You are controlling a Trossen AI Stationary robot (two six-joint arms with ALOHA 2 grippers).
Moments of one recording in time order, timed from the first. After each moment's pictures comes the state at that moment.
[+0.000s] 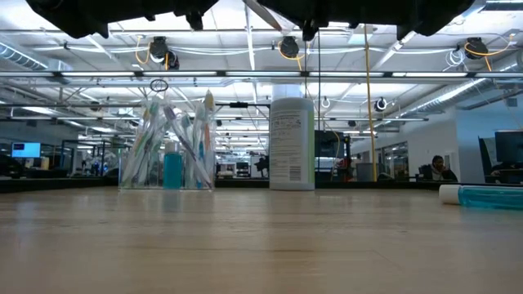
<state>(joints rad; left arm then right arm) -0.05 1.29 0.60 0.93 0.00 0.20 0.06 1.47 0.78 0.80 0.03 -0.14</state>
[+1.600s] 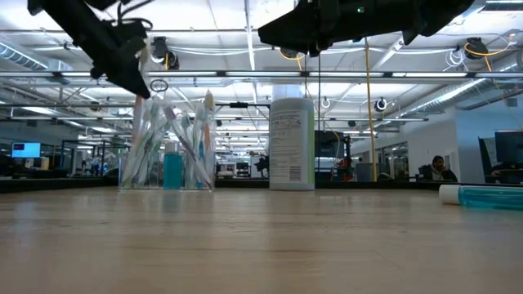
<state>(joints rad) 0.33 0.80 0.70 -0.57 -0.39 -0.19 0.05 1.47 0.78 0.63 0.16 -0.19</state>
